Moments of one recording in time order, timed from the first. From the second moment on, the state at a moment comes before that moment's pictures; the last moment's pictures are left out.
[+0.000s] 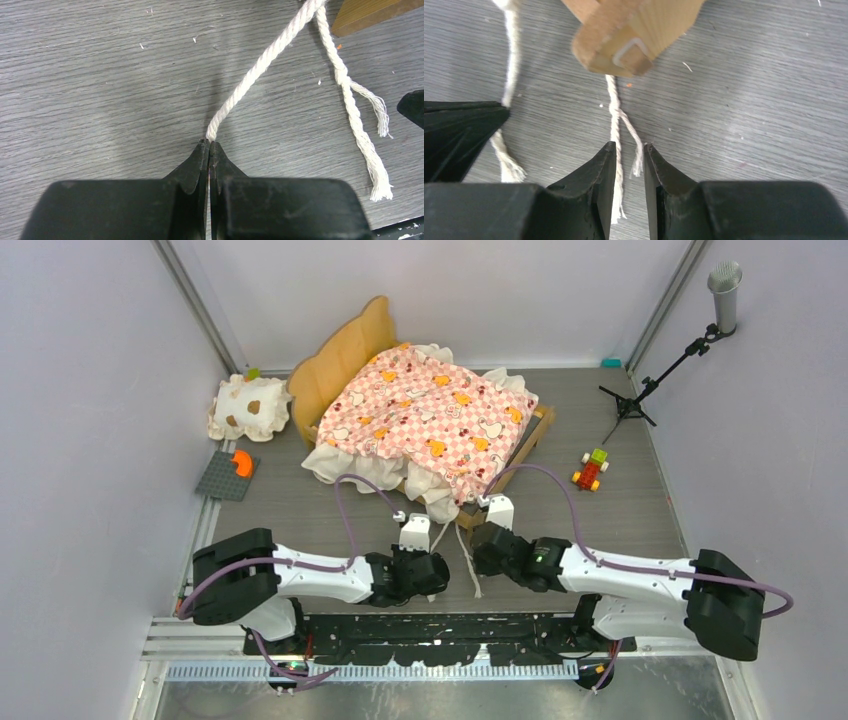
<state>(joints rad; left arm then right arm) -1.31 1.49 0.65 -0.19 -0.64 -0.99 1.08 1.12 0.53 -0.32 0.40 0.75</state>
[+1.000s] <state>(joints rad) -1.31 1.46 0.62 -0.17 -0.64 -1.00 1.08 1.30 0.58 -0.37 0.32 0.81</state>
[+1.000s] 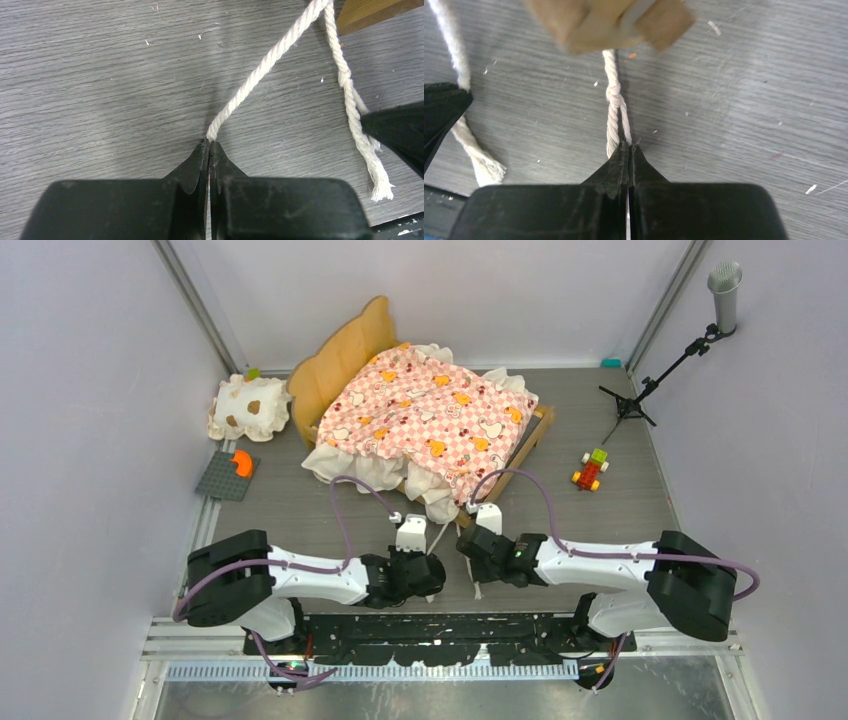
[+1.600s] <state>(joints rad) -1.31 1.45 0.60 -0.15 -0.64 -1.01 1.19 1.21 0.53 -0.45 0.22 0.97</state>
